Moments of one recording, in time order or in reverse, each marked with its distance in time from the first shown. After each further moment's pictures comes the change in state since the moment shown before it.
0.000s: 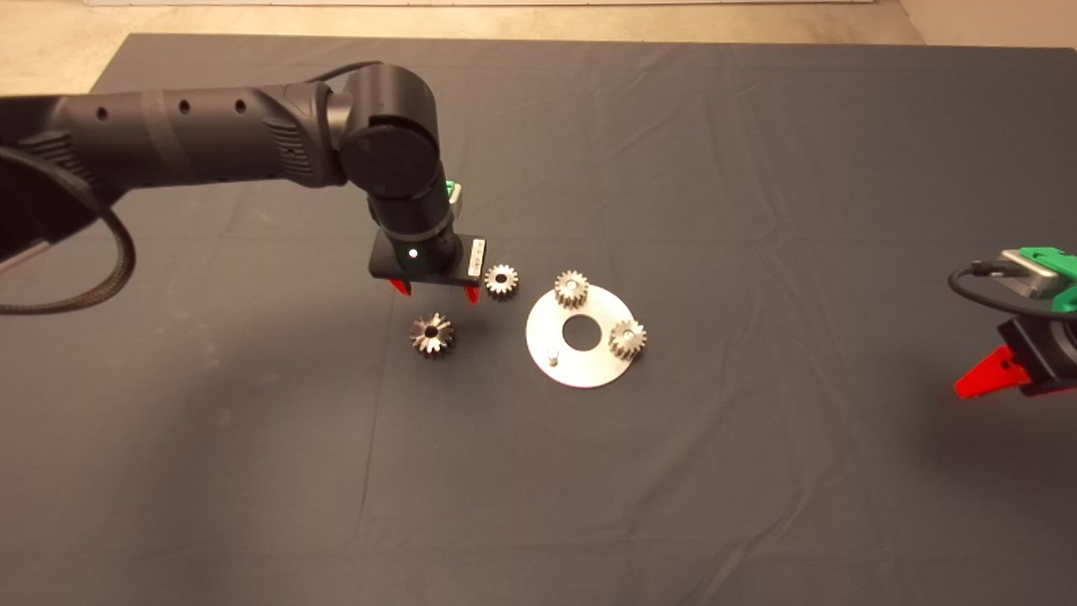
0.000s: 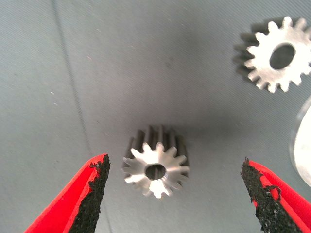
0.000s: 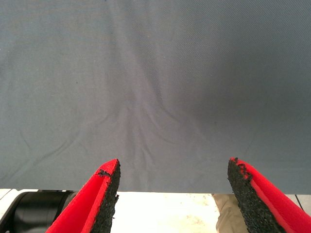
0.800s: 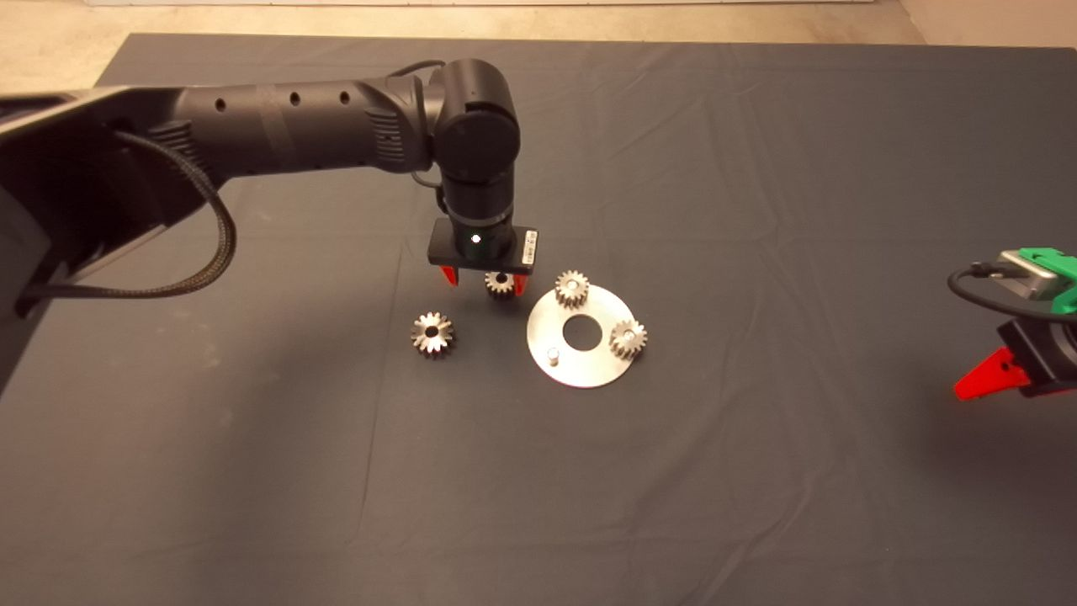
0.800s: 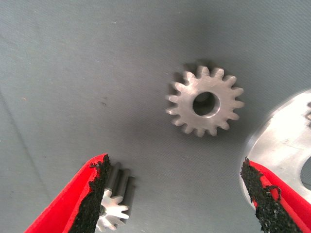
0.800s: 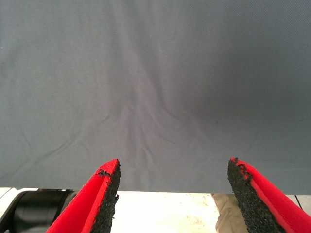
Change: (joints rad) left arm 0.014 0.171 -0.211 -0.015 -0.001 0.067; right arm 0.000 -0.002 0.006 0.000 0.001 0.000
